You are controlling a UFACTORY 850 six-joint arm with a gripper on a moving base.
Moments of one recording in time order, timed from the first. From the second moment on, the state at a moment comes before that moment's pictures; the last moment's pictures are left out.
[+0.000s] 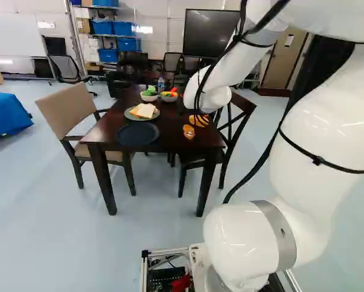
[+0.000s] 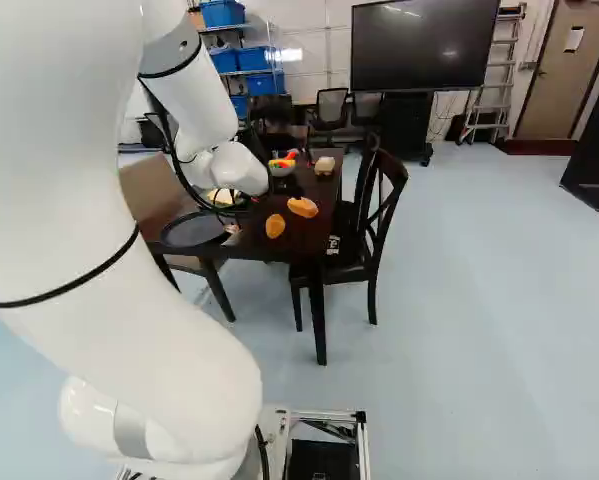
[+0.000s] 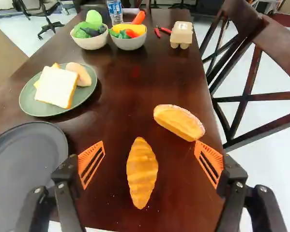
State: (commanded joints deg) arm 0.8 -2.2 -40.3 -0.2 15.4 0.0
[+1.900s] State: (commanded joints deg) arm 1.5 -15.7 -56.2 -1.0 -18.6 0.0
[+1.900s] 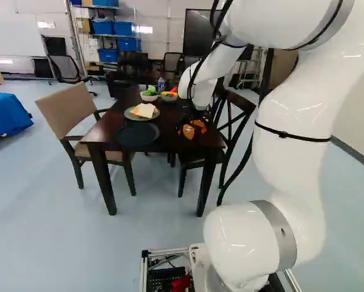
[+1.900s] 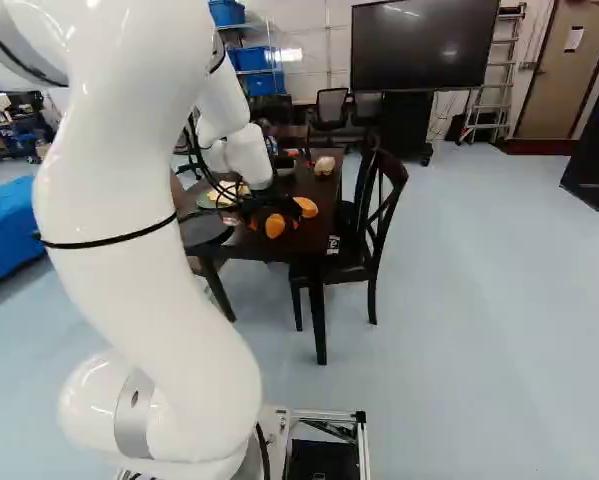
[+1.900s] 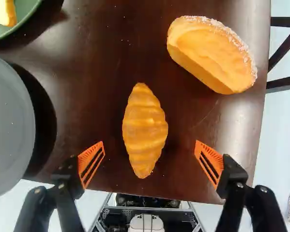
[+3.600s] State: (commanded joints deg) arm 1.5 -16.6 -57.2 -1.0 -16.2 0.0
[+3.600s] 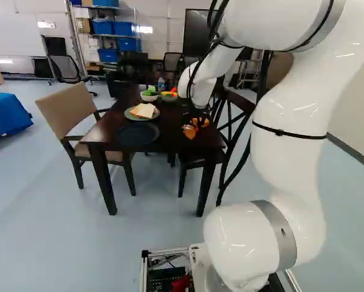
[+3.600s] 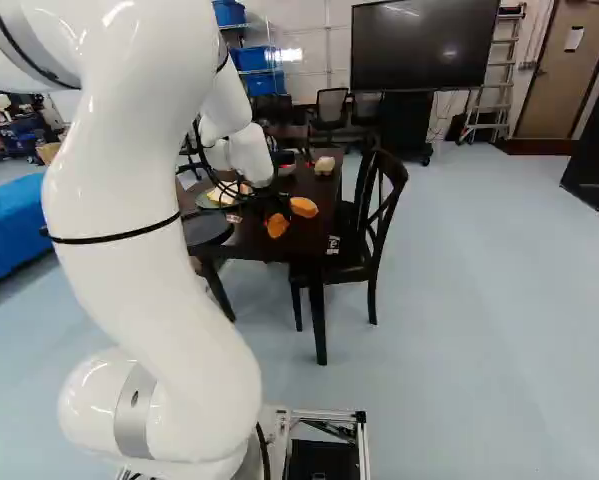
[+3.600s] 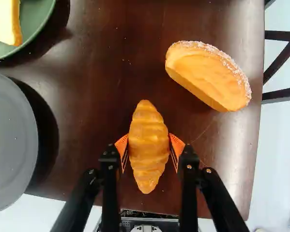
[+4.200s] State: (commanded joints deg) arm 1.7 -15.3 -57.2 -1.0 -16.2 0.0
